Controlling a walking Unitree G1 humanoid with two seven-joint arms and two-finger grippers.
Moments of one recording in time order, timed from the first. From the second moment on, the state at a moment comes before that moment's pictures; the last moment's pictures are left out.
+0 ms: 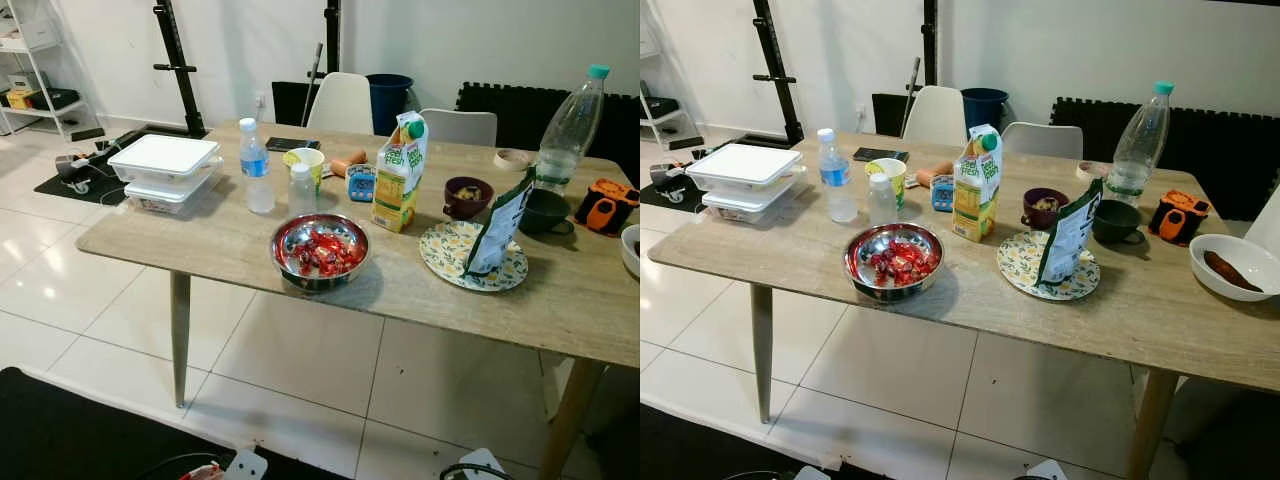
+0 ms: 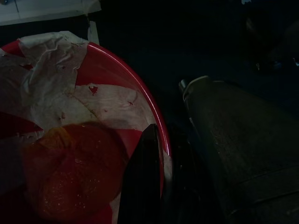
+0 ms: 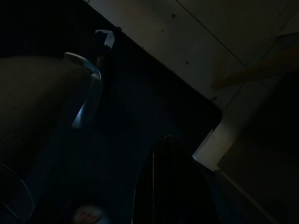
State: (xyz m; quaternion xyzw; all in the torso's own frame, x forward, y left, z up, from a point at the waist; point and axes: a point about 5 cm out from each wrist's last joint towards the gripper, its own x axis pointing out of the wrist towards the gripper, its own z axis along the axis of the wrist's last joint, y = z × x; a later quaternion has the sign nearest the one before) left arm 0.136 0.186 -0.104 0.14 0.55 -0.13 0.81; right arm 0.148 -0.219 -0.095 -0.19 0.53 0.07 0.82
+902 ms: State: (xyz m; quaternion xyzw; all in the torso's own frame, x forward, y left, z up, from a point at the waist) left arm 0.136 0.186 -0.104 0.14 0.55 -0.13 0.81; right arm 0.148 -0.219 -0.095 -0.20 0.53 0.07 0.82
